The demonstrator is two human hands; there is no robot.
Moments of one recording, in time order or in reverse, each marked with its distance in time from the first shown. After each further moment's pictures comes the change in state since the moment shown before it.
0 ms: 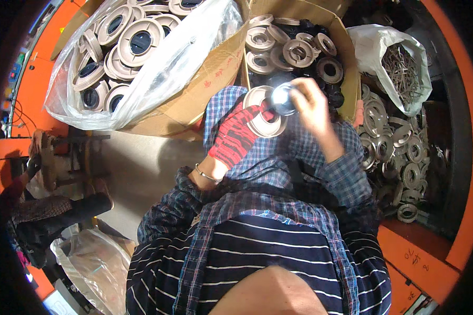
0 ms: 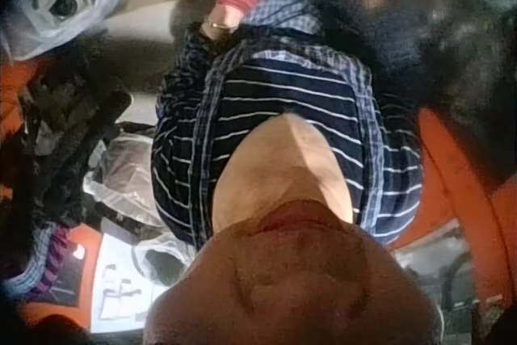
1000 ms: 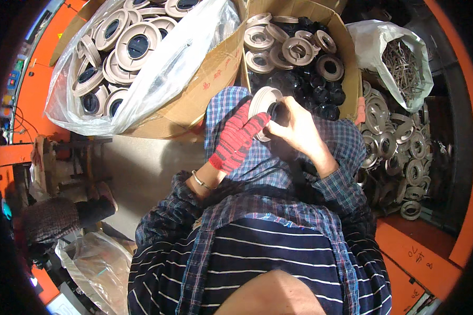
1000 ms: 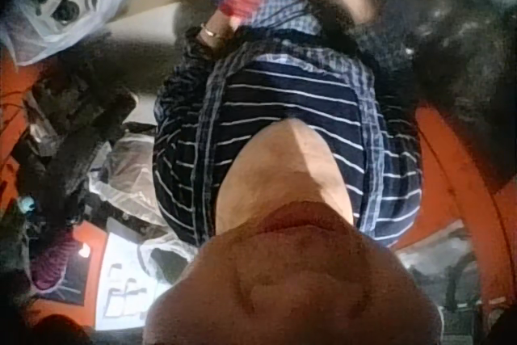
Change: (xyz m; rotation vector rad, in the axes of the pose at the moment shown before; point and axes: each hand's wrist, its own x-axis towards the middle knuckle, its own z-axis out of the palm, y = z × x) left_hand -0.011 0.030 0.027 0.502 0.105 0.059; right_hand -0.029 -0.047 0.026 -0.362 -0.157 0.056
